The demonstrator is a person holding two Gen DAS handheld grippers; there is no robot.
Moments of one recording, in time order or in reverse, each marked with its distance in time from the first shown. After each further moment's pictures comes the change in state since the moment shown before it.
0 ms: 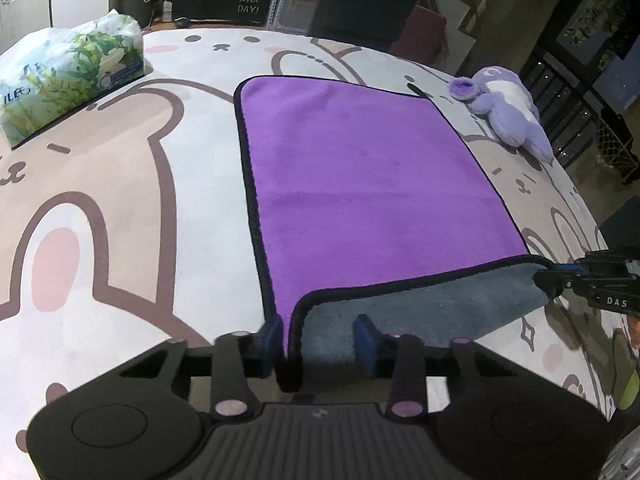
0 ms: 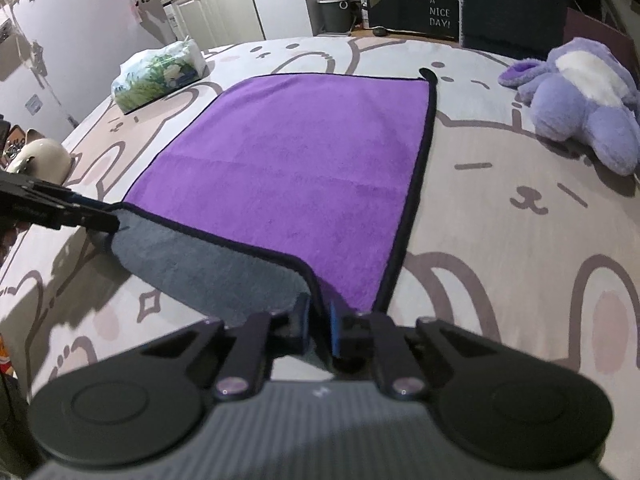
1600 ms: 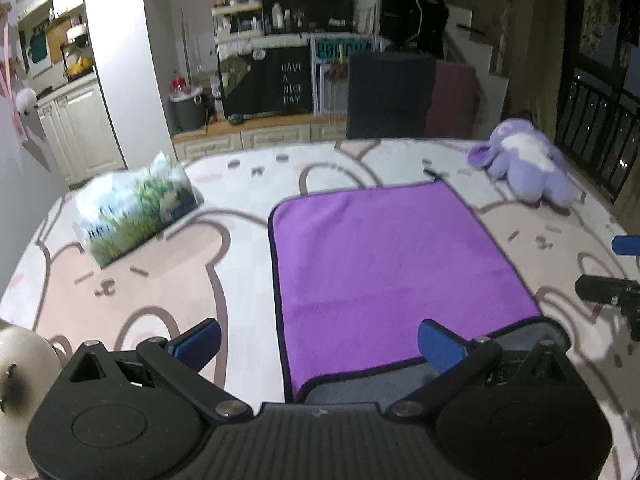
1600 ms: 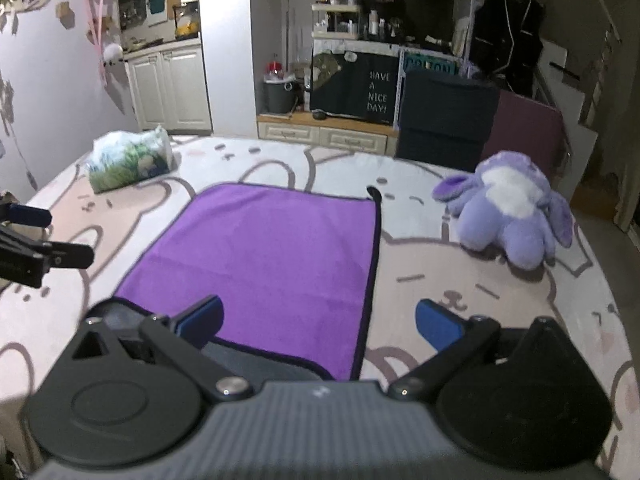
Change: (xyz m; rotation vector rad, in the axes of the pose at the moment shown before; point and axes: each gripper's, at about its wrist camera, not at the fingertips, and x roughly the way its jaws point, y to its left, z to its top) left arm -0.061 -0.074 0.017 0.109 -0.243 0.289; right arm -0.069 0.051 0.028 0.003 -0.247 -0.246
